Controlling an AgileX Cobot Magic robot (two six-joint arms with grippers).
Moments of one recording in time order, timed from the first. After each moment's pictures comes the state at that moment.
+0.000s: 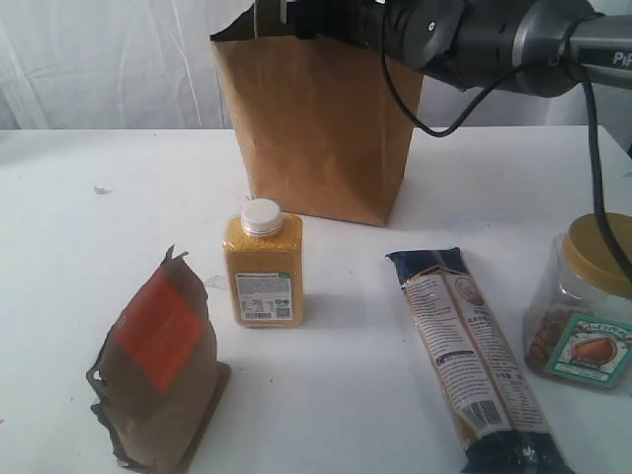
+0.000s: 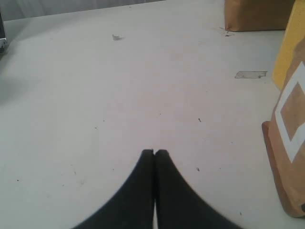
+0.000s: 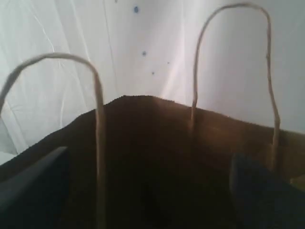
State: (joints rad) left arm -0.14 0.00 0.02 -0.10 0.39 0.15; right arm 0.47 1.97 -1.61 0.50 -0.17 -0.37
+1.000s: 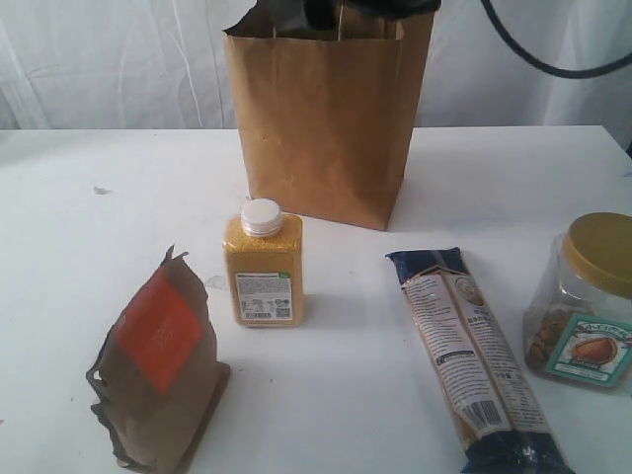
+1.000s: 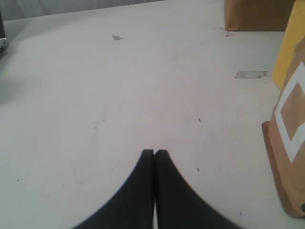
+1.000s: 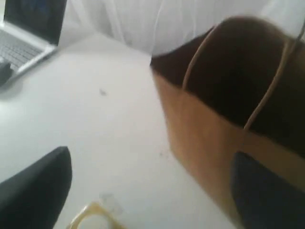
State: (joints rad) left arm -0.14 0.00 0.02 -0.10 0.39 0.15; right arm 0.47 1.63 -1.61 0.43 0.68 -0.36
